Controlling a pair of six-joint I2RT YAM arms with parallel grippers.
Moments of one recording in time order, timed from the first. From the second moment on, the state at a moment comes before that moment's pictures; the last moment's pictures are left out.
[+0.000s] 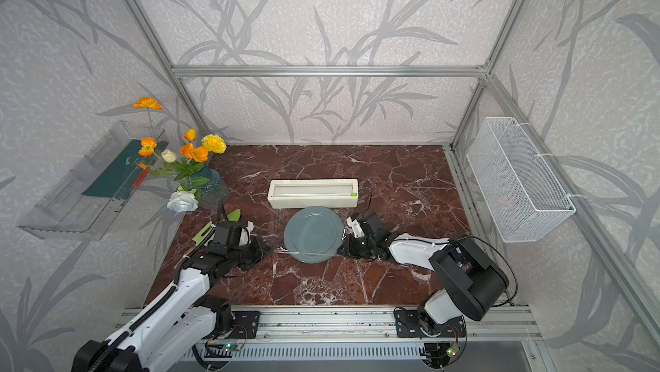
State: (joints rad) left arm -0.20 0.85 0.35 -0.44 0.36 -0.79; right arm 0.66 1.51 0.55 0.06 -0.53 0.79
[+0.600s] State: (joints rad) left arm -0.20 0.85 0.54 -0.49 0.31 -0.84; right arm 0.66 1.36 0.70 -0.16 -0.49 0.75
